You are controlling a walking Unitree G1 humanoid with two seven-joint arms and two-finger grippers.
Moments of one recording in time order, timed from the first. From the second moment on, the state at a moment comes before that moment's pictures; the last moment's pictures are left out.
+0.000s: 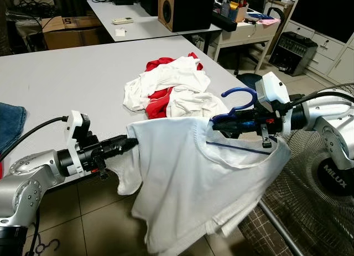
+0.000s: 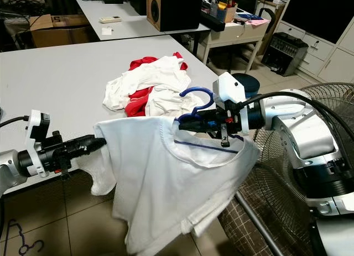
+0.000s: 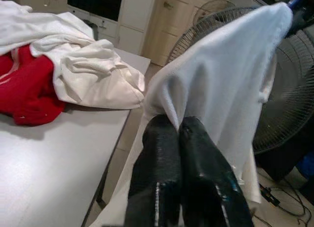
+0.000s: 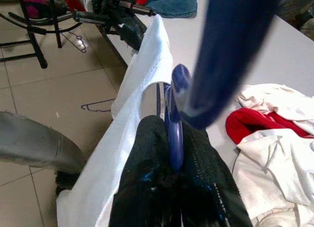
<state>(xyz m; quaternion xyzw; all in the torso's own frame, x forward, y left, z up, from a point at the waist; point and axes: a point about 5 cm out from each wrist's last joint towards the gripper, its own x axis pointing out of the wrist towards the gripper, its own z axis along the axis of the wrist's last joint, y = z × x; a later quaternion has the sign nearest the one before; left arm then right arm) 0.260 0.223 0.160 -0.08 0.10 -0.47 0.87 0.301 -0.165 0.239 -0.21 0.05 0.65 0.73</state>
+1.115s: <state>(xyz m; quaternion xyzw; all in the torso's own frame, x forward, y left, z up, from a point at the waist) 0.238 0.272 0.147 -0.10 0.05 -0.30 0.95 0.309 -0.169 0.255 -0.23 0.04 0.65 0.73</state>
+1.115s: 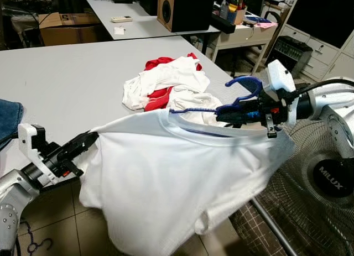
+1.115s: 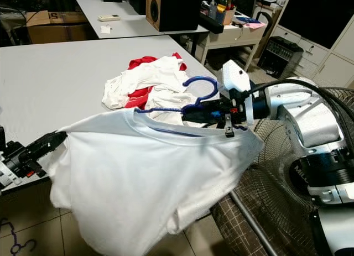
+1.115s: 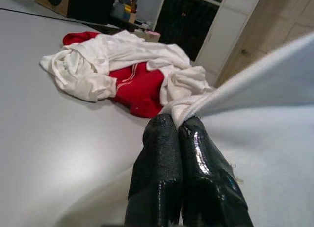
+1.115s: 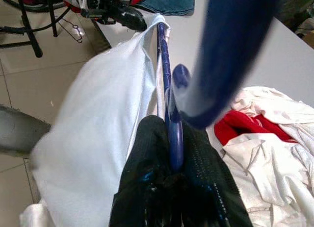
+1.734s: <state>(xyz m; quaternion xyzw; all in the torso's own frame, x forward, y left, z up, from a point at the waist) 0.216 0.261 0.168 -0.04 0.04 -0.31 0.95 0.274 -0.169 0.215 -0.16 0.08 0.62 0.76</state>
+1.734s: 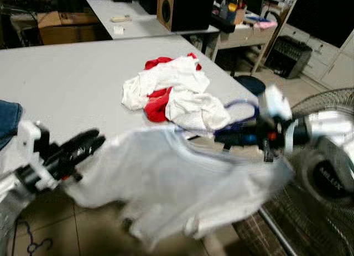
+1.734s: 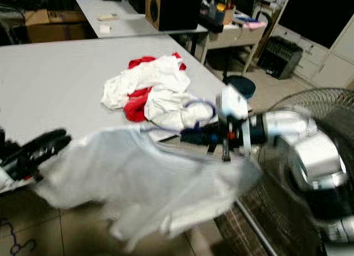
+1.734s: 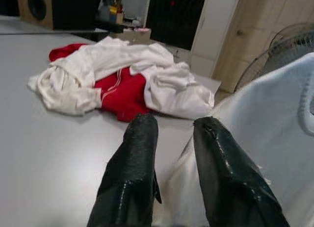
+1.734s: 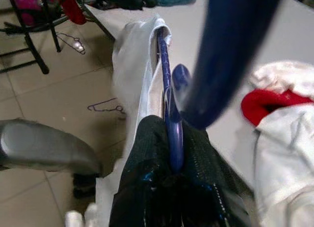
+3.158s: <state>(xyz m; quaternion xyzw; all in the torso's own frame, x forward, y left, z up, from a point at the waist) 0.197 0.170 0.082 0.00 0.17 -0.15 0.98 0.191 -0.152 0.096 -0.11 0.17 0.26 0.95</state>
